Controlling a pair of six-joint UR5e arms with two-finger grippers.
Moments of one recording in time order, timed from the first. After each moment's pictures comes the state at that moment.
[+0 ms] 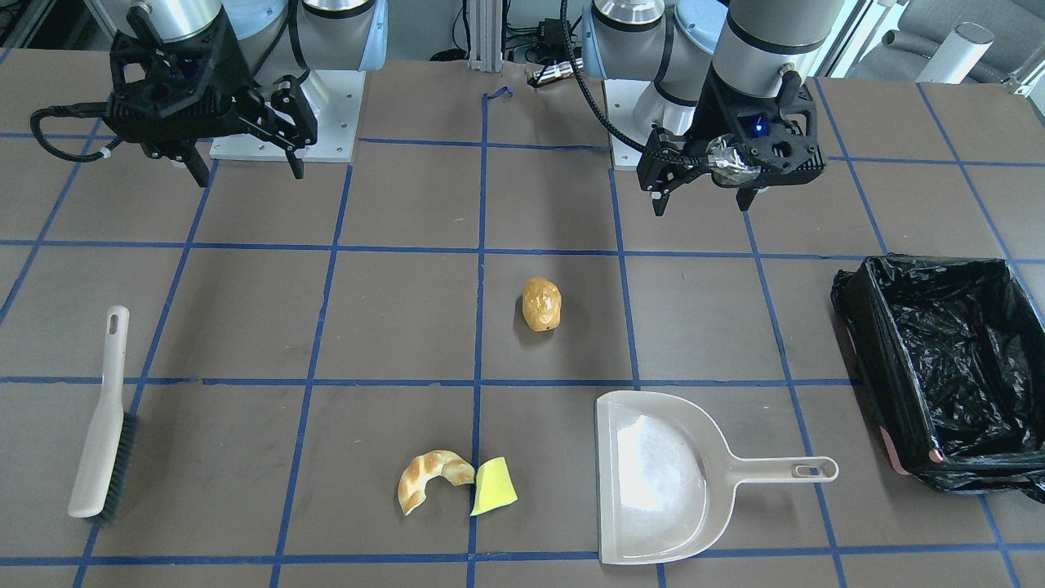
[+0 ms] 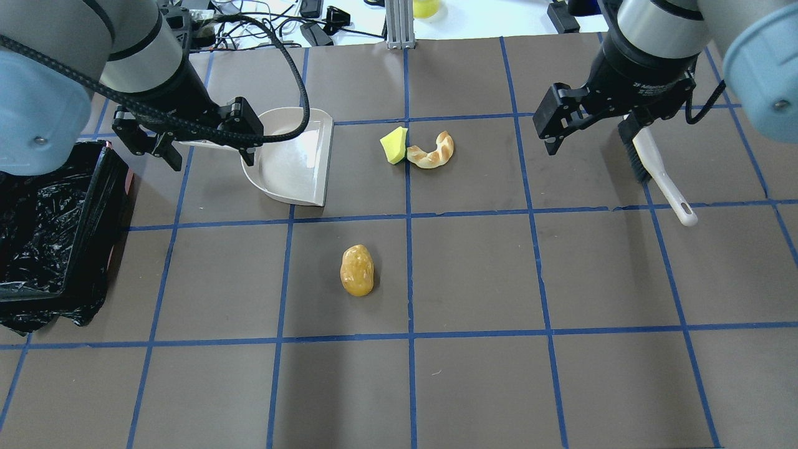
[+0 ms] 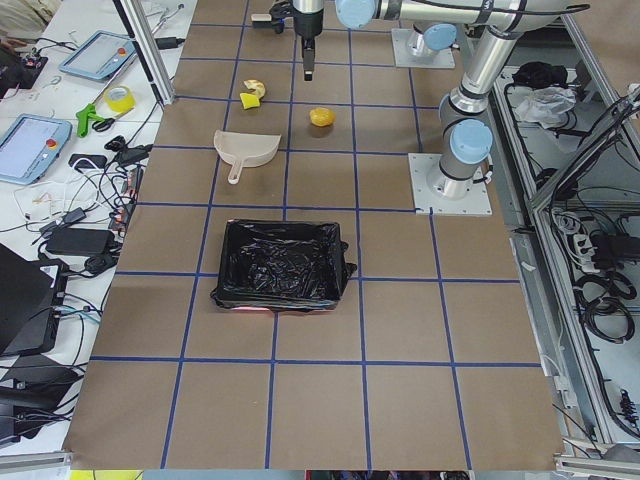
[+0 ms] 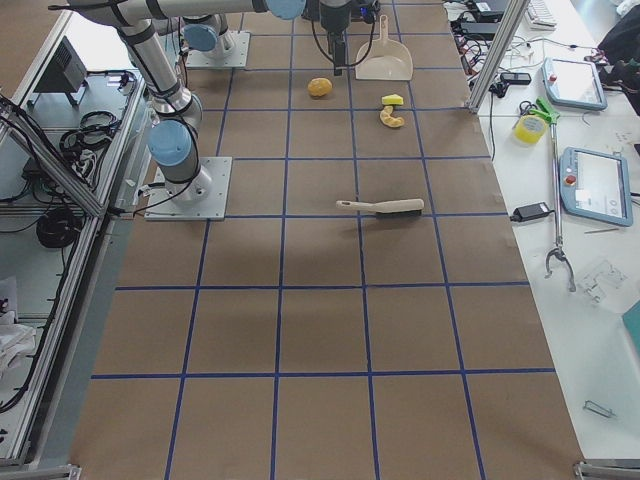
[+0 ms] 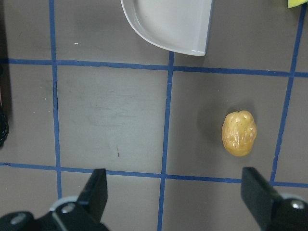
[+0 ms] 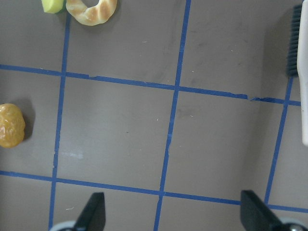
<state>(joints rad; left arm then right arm) -1.61 -1.54 -1.60 -1.55 1.62 -0.10 1.58 -1.64 1.59 -1.56 -1.55 -0.13</state>
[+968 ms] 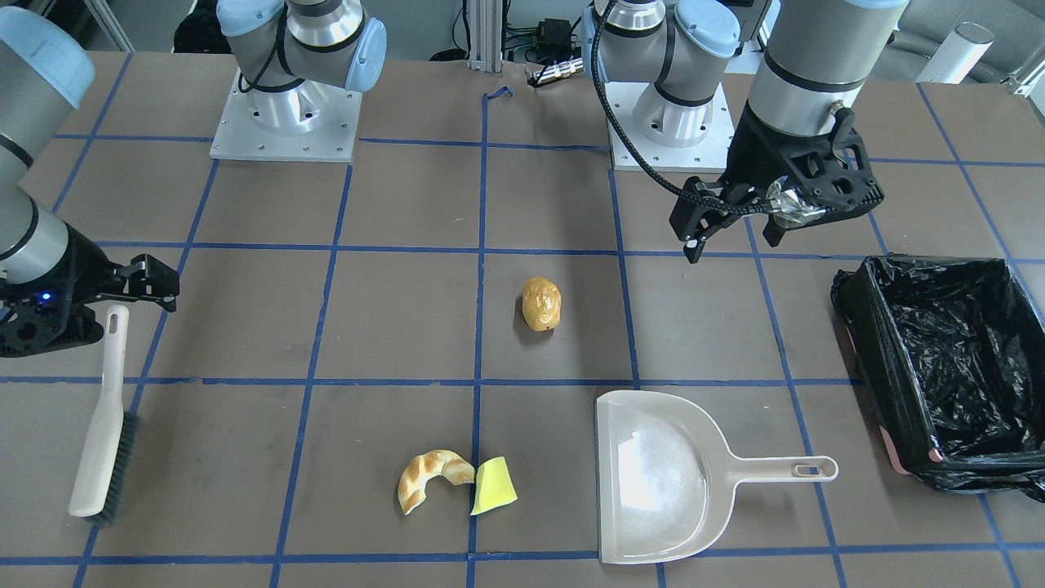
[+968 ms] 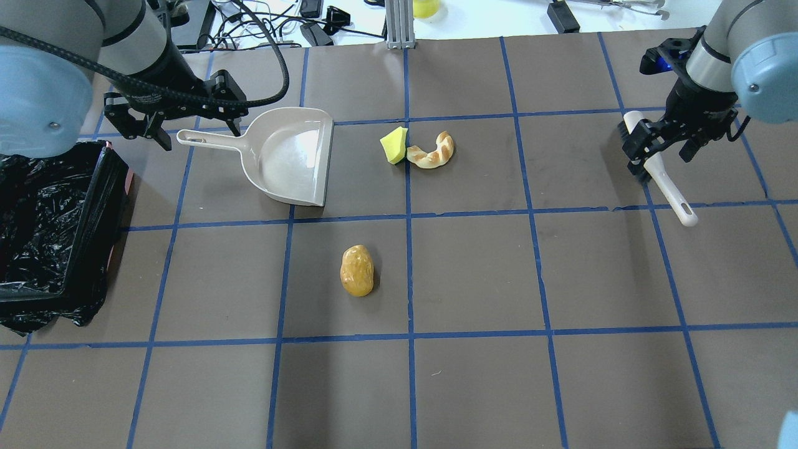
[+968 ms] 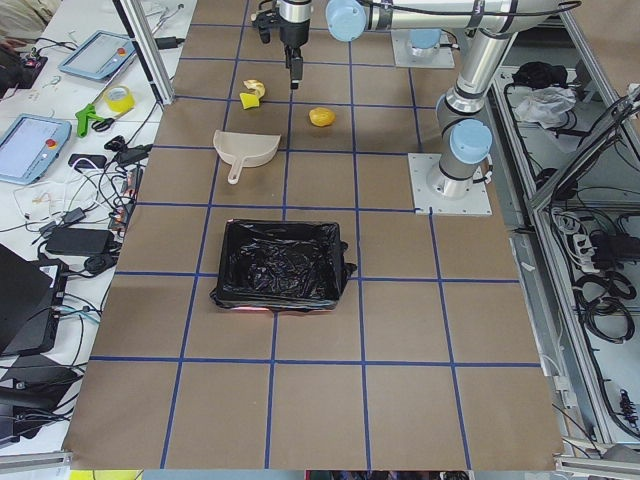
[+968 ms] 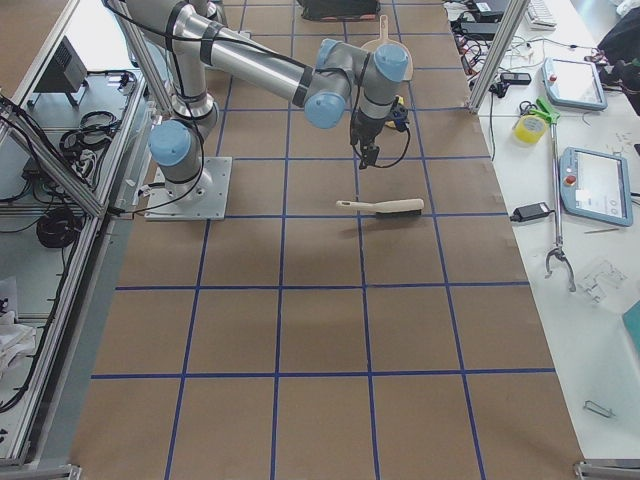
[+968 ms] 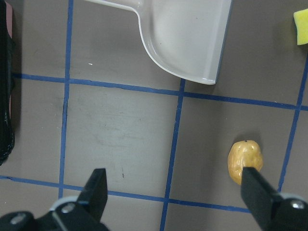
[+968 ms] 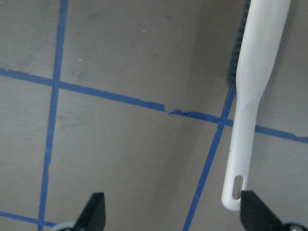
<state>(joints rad) -1.55 -1.60 -1.60 -1.39 1.63 -0.30 1.27 -1.33 1.67 -1.79 -1.62 -0.53</state>
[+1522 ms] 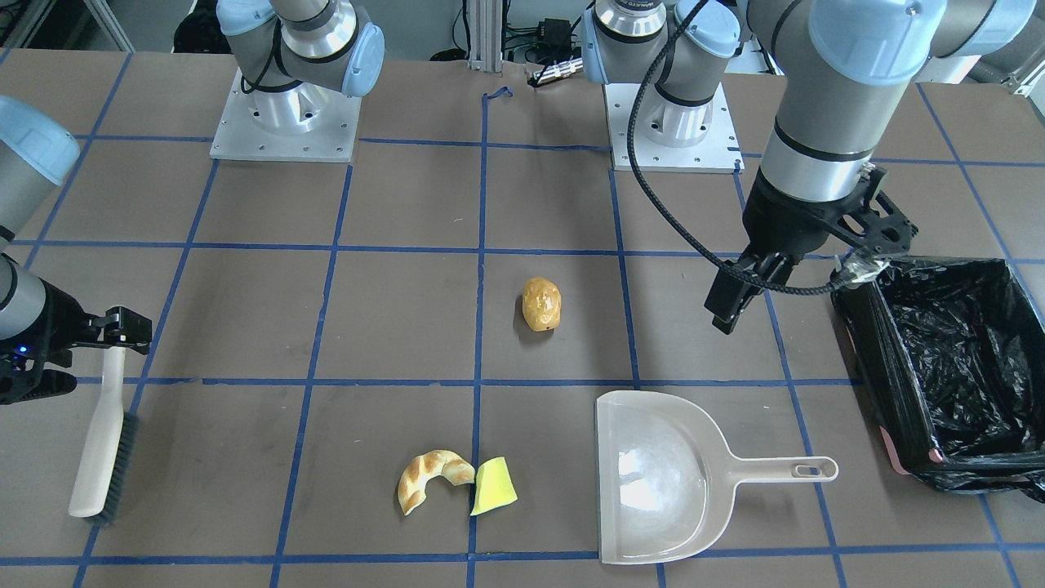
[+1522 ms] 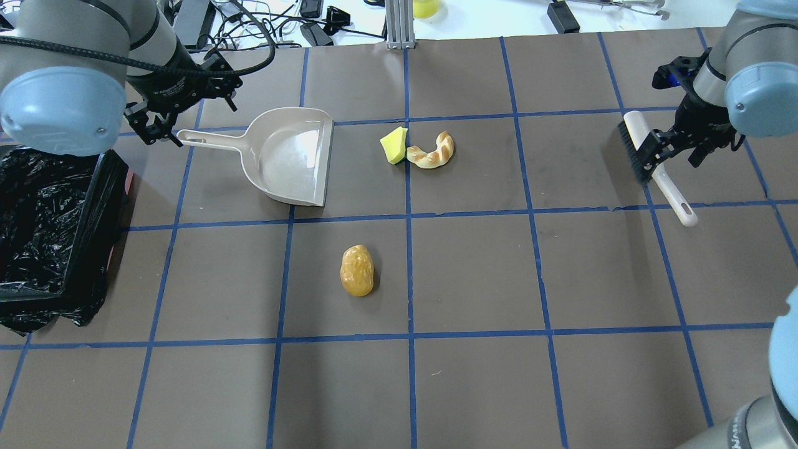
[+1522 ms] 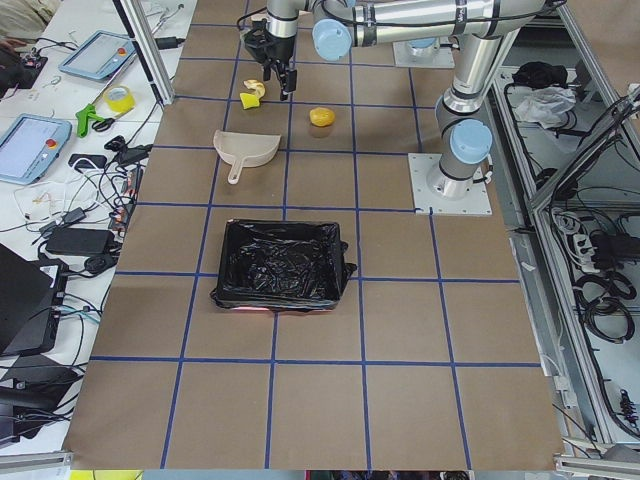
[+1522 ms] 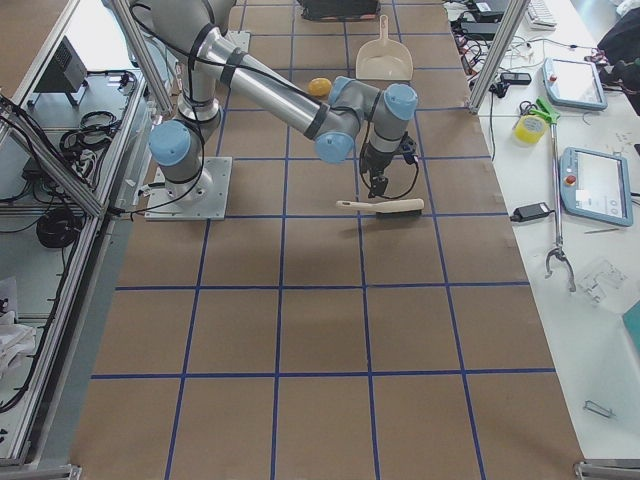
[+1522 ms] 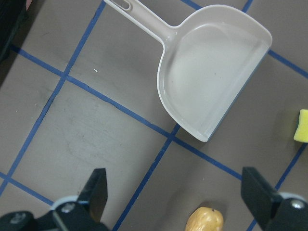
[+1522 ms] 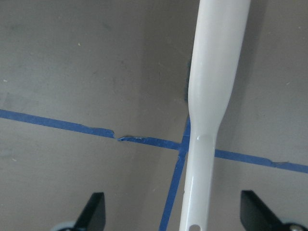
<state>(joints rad) -1.51 -1.67 -1.64 -1.22 1.65 -0.65 1.21 -1.23 1.69 -1.91 -1.65 -0.55</state>
